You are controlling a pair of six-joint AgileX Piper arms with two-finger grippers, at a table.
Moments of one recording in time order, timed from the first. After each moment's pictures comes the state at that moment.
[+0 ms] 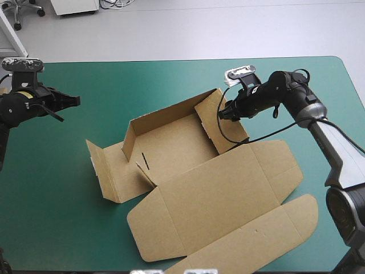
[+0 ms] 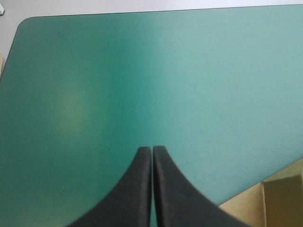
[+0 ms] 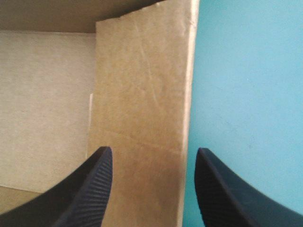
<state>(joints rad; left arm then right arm) 0.12 1.32 -1.37 -0.16 0.79 0.21 0.28 1.75 -1.61 0.34 0.94 -0.38</state>
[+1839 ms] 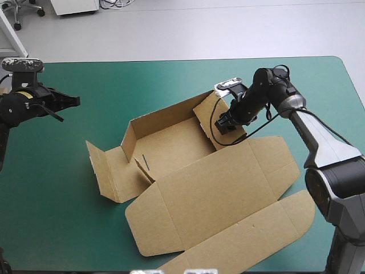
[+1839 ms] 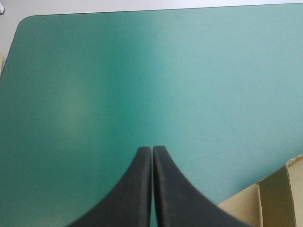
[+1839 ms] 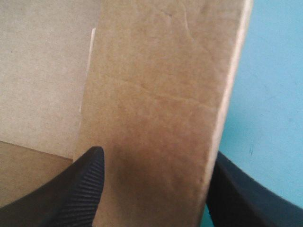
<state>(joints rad) 0.12 1.32 -1.37 -0.16 0.79 0.21 0.31 1.94 -1.76 0.28 1.19 -0.39</state>
